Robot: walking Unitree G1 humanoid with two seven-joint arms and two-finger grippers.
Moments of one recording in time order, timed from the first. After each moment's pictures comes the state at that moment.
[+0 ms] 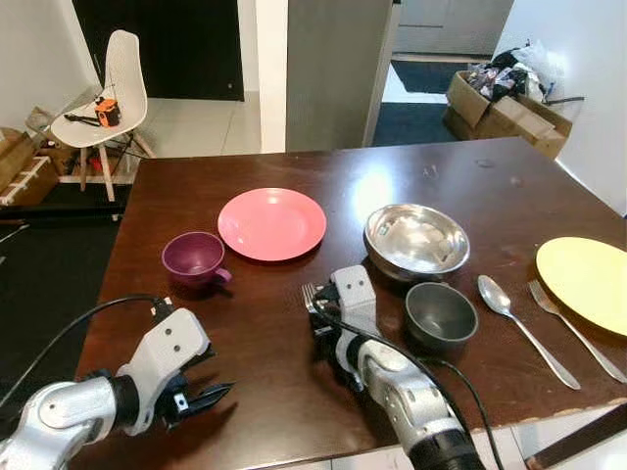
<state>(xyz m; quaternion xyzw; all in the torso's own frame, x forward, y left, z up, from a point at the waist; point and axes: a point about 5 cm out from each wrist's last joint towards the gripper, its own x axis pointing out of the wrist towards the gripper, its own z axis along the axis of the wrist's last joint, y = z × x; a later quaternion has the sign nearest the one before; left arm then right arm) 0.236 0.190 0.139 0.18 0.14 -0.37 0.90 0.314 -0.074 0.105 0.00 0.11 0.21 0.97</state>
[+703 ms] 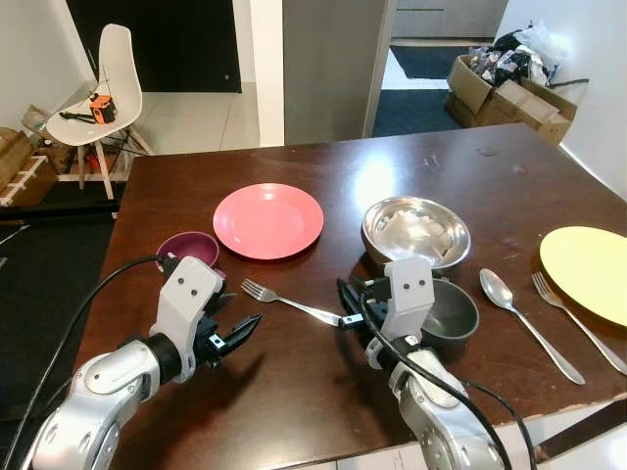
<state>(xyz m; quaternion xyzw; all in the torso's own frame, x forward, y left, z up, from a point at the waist) 0.261 0.167 0.158 0.10 0.07 -0.30 0.95 0.276 -0.085 0.148 0.05 -0.01 0.19 0.98</state>
